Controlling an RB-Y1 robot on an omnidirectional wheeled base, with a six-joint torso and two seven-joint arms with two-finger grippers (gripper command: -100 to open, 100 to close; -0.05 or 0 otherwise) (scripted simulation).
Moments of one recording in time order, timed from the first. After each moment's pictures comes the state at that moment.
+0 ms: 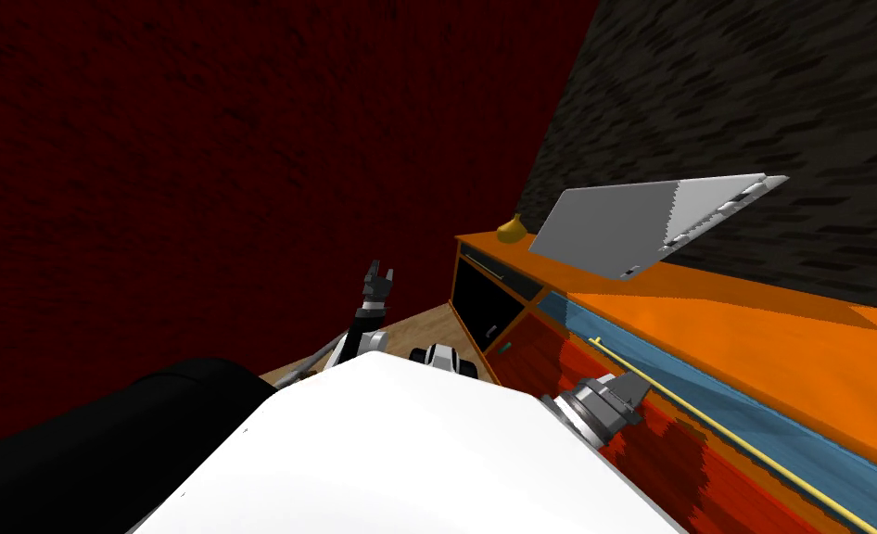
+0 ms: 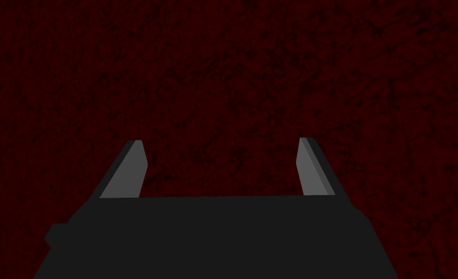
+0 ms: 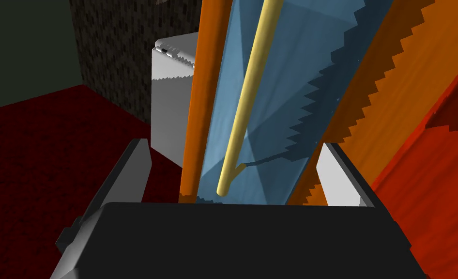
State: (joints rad) left arm 0.53 -0.01 0.00 -2.29 -0.02 -0.38 0.15; right arm 0.74 -0.10 0.15 -1.94 -0.81 -1.24 -2.10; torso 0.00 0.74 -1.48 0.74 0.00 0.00
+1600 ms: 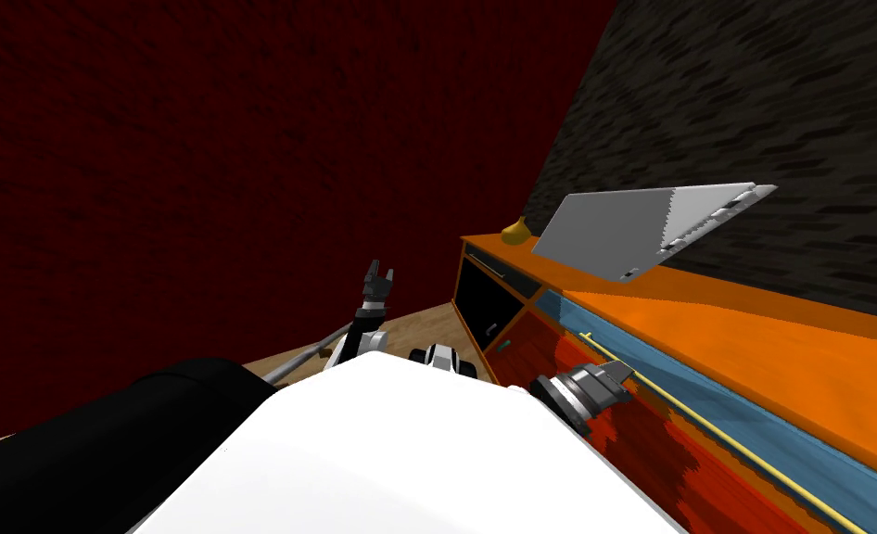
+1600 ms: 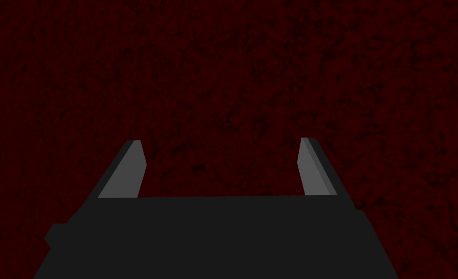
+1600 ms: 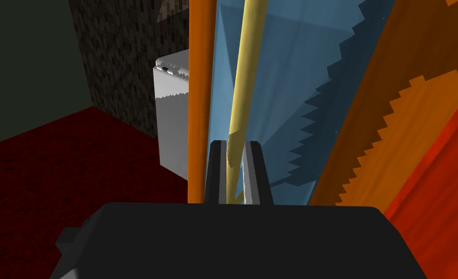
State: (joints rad) left arm 0.53 -0.01 0.00 -2.29 -0.02 -0.38 0.15; right arm 0.62 -0.04 0.09 -1.93 -0.87 -1.19 -2.06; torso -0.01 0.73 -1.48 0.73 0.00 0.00
